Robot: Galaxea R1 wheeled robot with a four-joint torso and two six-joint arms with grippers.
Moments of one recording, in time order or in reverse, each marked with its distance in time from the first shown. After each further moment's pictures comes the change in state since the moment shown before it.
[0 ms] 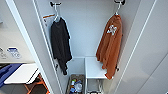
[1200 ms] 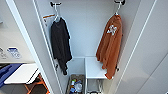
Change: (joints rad) left arm 0.173 0.013 0.105 0.907 0.074 0.023; right arm 0.017 0.007 0.022 -0.010 -0.003 0.000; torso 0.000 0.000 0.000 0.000
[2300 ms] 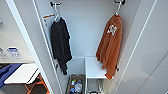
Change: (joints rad) left arm -0.166 0.047 0.067 0.189 0.152 -0.030; right arm 0.000 0.005 0.006 0.000 0.003 0.000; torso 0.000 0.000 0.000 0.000
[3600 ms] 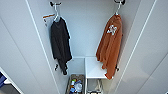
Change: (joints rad) left arm -0.010 -0.052 -0.304 -1.036 -0.145 0.034; right arm 0.006 -0.001 0.051 -0.064 -0.030 0.000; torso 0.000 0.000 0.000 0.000
